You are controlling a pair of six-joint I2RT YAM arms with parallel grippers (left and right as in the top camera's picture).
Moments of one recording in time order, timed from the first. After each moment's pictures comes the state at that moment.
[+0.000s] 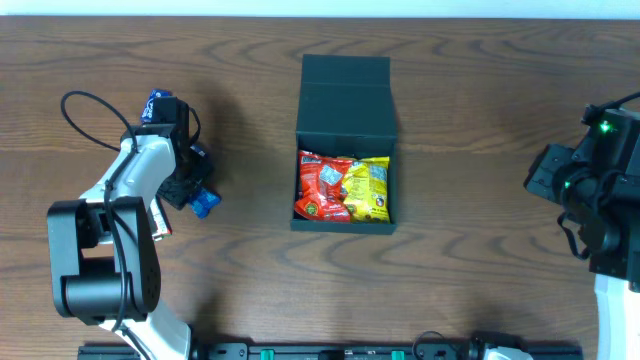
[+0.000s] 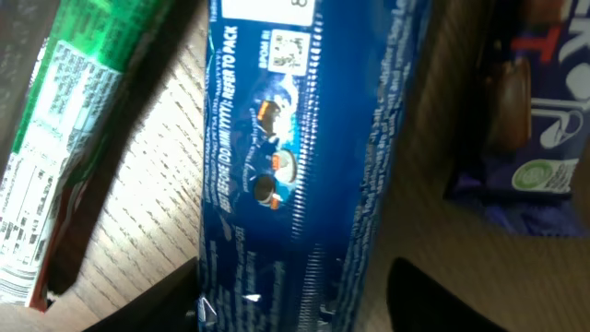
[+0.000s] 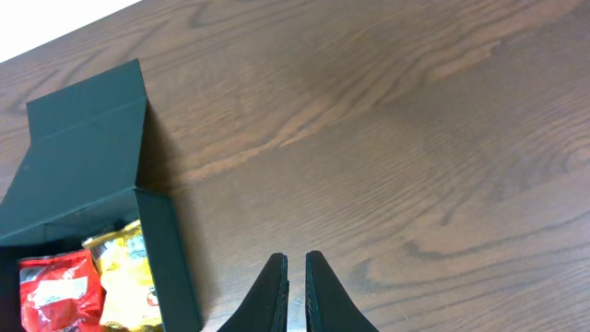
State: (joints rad) left arm 0.04 1.83 1.12 -0.77 -0.05 -0.90; right arm -0.12 1.10 1.39 -1.15 0.09 0.31
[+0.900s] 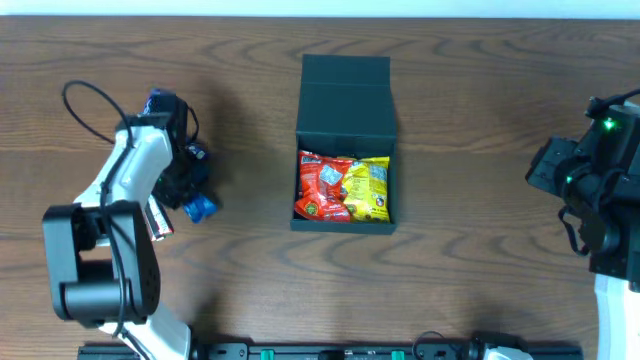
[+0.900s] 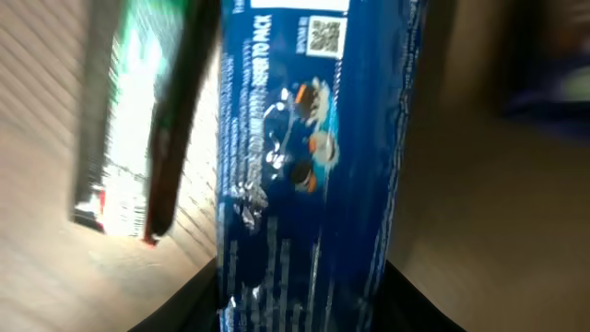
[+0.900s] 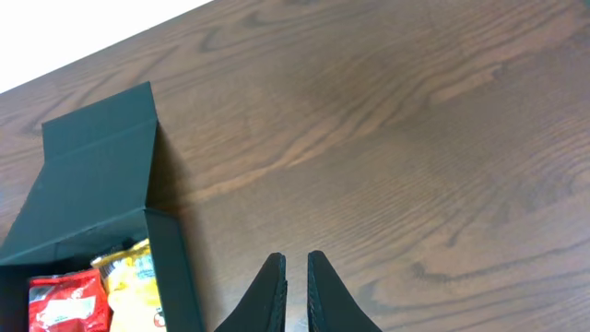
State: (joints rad) left arm 0.04 1.81 1.22 -1.00 -0.07 -0.78; right arm -0.12 1.10 1.39 -1.10 0.09 0.31
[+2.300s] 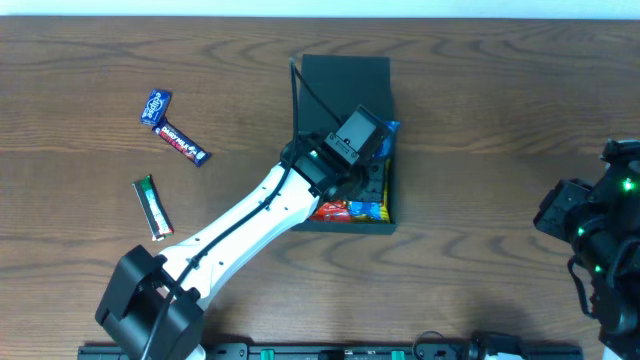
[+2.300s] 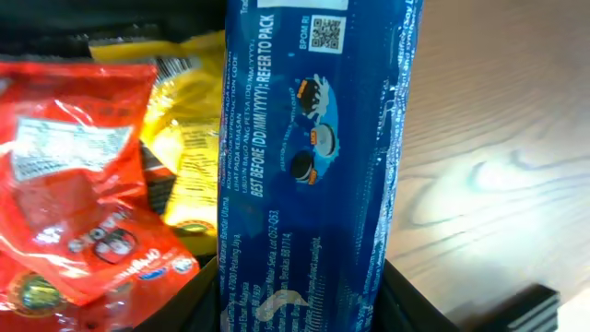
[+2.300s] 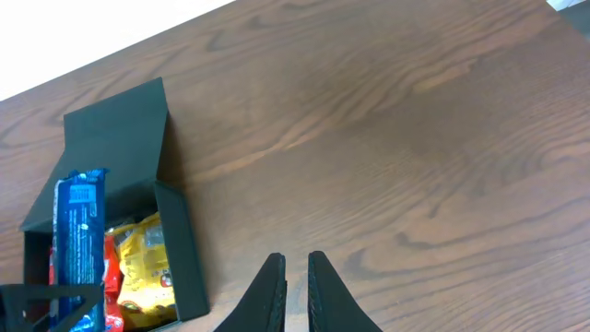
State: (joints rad) left arm -0.77 1.73 1.41 -0.75 0.19 -0.67; right arm -0.12 0.91 1.39 -1.23 0.09 0.31
